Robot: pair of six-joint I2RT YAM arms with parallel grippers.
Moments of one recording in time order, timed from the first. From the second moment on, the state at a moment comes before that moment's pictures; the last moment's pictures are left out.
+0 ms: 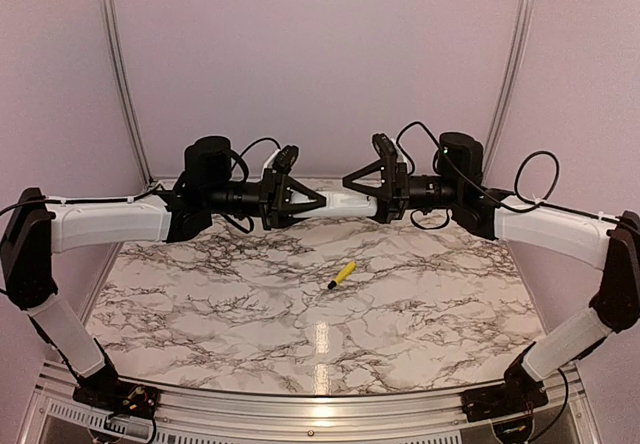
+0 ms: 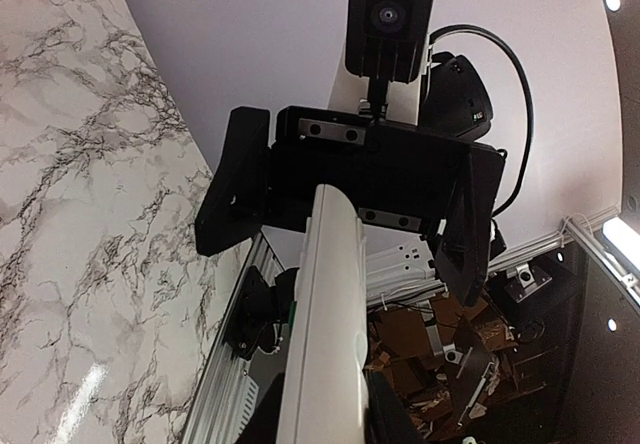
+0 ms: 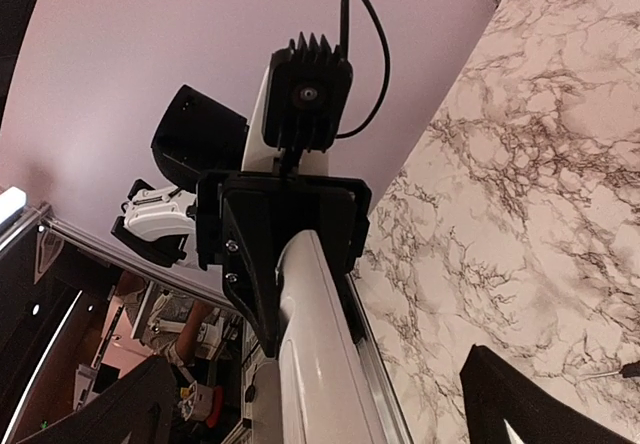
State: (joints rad) left arm -0.73 1.64 1.15 0.44 0.88 -1.11; right arm 0.58 1.47 1.05 0.31 -0.94 0.94
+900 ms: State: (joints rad) left arm -0.73 1.49 1.02 0.28 0.70 -1.00; right arm 0.49 1.24 1.12 -0.20 -0.67 0.69
